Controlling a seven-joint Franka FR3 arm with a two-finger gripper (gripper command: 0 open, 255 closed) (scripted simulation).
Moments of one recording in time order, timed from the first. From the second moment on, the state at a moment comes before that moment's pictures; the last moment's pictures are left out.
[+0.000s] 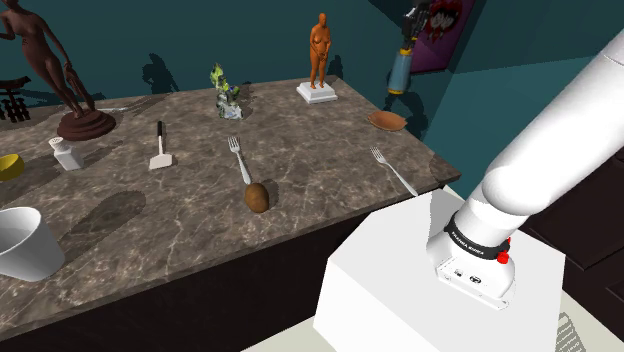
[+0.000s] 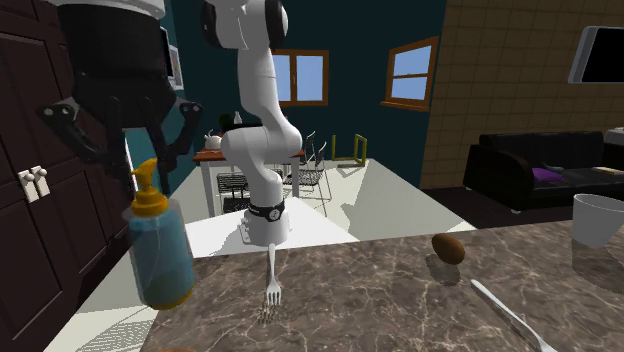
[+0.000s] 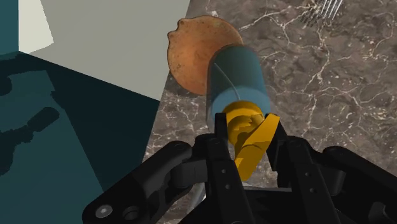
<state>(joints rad) -0.13 -0.12 -0.47 -1.86 -0.06 1.77 -0.52</state>
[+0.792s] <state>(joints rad) -0.17 0.01 -0.52 -1.83 0.00 1.85 -0.63</state>
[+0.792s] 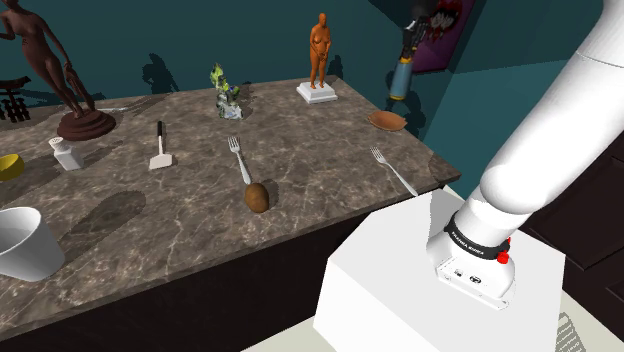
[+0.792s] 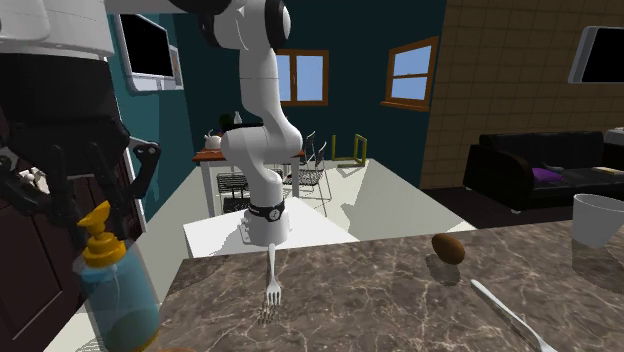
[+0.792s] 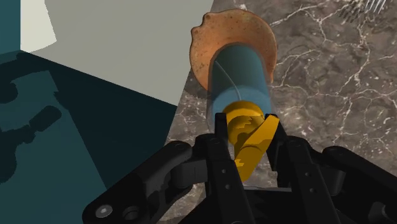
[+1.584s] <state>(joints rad) -0.17 0.03 -0.52 -1.96 0.01 2.00 -0.64</state>
